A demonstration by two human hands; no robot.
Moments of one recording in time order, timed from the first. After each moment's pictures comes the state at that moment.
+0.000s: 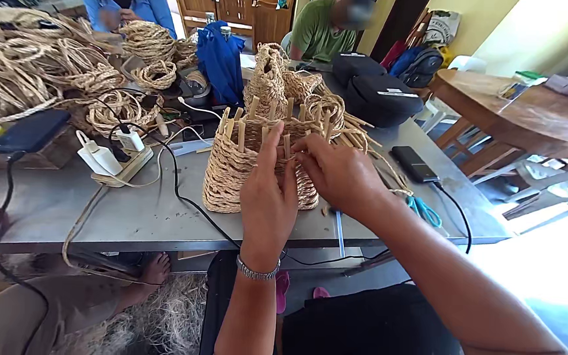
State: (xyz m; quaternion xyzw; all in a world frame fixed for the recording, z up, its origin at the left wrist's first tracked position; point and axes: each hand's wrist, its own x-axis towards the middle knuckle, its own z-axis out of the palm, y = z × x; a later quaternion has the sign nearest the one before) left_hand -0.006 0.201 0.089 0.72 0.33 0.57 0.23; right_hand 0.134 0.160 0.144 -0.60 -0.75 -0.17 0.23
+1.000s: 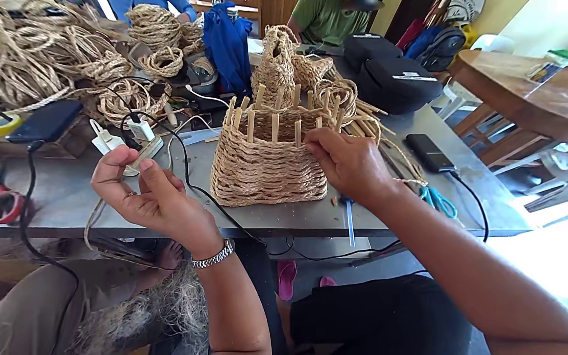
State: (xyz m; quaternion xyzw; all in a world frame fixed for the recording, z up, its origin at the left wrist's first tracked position) left_hand -0.099 0.245 0.067 0.40 0.29 0.85 0.19; right_hand 0.154 0.177 0.122 -0.49 -0.79 -0.20 0.31
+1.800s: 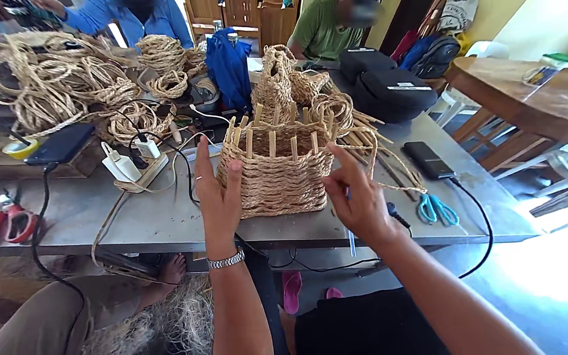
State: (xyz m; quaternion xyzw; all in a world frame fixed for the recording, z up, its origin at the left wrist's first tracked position) left_hand -0.074 0.268 0.046 0.68 0.37 0.58 0.26; right_hand 0.162 0.147 0.078 -0.53 -0.73 -0.15 0.41
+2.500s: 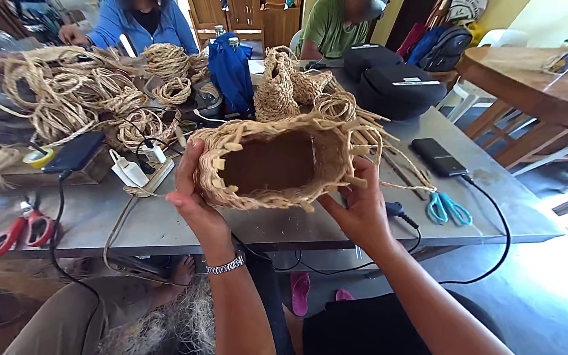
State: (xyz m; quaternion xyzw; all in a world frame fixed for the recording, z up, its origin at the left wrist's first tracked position) left_hand -0.084 0.265 0.053 0.60 0.16 0.72 0.30; right_hand 0.148 0.143 0.060 -0.48 -0.64 0.06 0.60
